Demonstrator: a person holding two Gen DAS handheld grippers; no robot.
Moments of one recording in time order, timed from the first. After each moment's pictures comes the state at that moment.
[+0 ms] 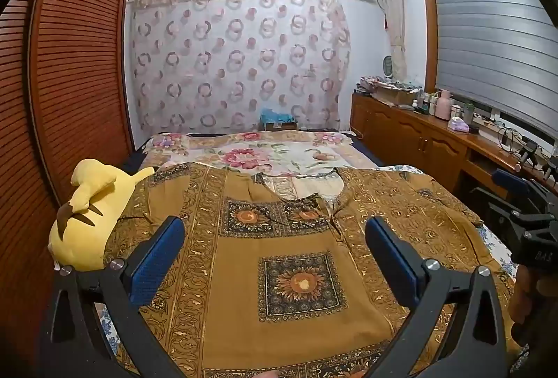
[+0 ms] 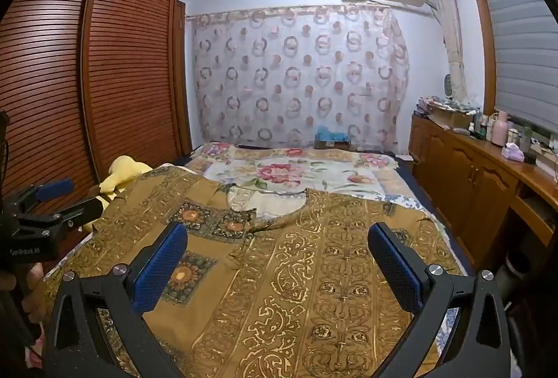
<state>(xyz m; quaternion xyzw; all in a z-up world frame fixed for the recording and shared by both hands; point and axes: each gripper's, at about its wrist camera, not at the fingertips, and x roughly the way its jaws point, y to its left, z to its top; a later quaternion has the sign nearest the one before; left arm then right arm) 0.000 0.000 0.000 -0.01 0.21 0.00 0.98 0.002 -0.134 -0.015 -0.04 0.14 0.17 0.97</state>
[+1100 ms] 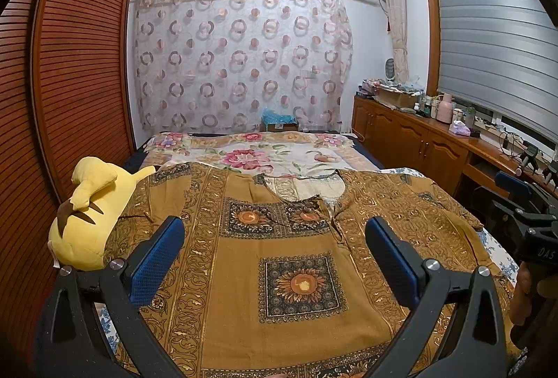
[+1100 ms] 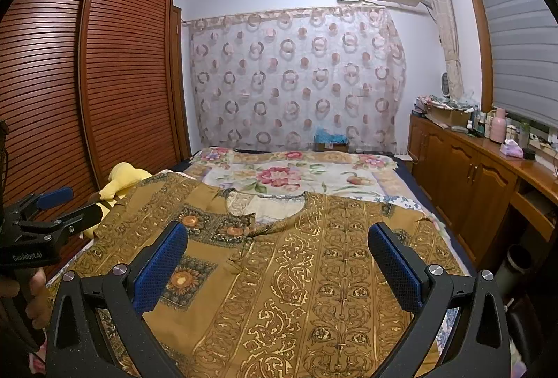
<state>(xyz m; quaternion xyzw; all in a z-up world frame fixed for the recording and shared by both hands) -0.001 0.000 0.000 -0.02 0.20 0.00 0.98 0.002 -0.137 -0.015 -0.02 0.14 0.17 0.97</state>
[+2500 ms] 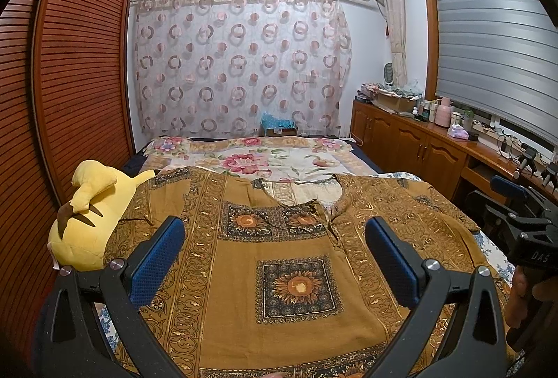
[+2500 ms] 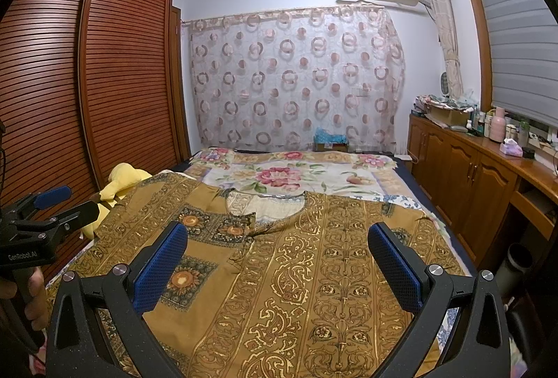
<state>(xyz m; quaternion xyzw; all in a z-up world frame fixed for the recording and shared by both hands) 0.000 -0.002 0.001 -0.02 0.20 0.00 0.98 0.002 -0.135 -0.016 -0.02 0.14 0.17 0.98</state>
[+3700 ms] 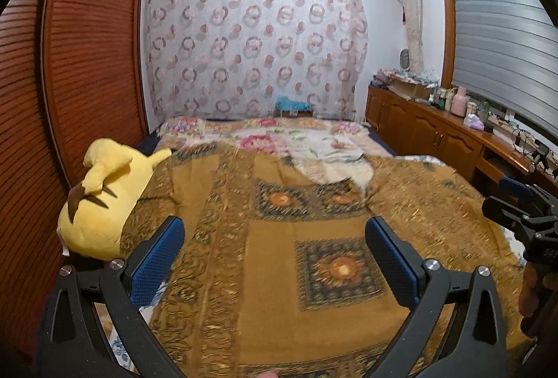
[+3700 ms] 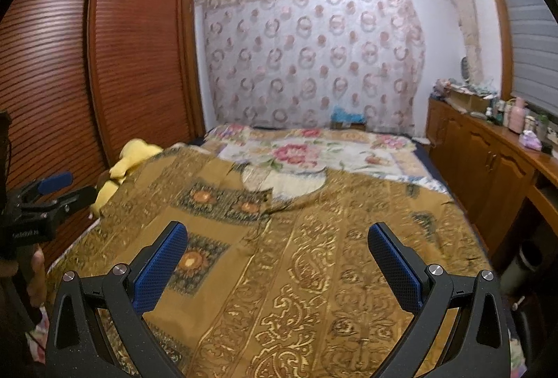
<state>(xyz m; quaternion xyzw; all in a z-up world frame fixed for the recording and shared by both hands) 0.011 0.045 -0.020 -0.03 0.24 0.03 0.97 0.028 -0.120 -0.029 -0.03 0.19 0.21 0.96</state>
